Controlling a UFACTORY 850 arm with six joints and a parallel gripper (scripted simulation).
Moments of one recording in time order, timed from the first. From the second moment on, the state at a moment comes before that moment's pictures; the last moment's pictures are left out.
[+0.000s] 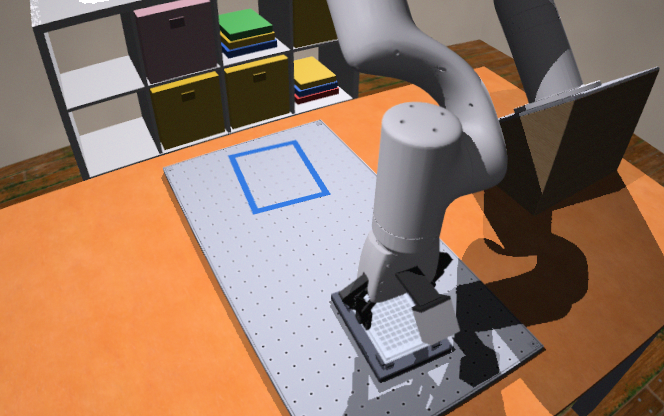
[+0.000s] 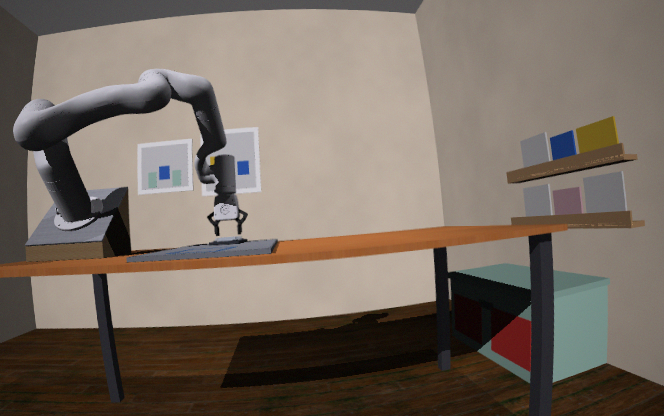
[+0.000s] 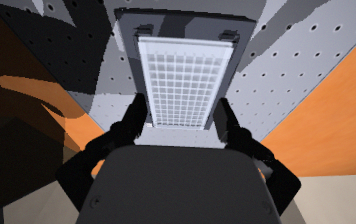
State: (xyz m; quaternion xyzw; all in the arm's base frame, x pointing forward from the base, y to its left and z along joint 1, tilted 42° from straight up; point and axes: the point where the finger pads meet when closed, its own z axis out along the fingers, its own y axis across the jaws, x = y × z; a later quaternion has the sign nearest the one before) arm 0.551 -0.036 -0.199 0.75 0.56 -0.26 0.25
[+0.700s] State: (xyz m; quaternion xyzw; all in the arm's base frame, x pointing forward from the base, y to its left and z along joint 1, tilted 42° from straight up) arm 0.549 -0.044 -0.208 0.75 0.56 -0.26 0.25
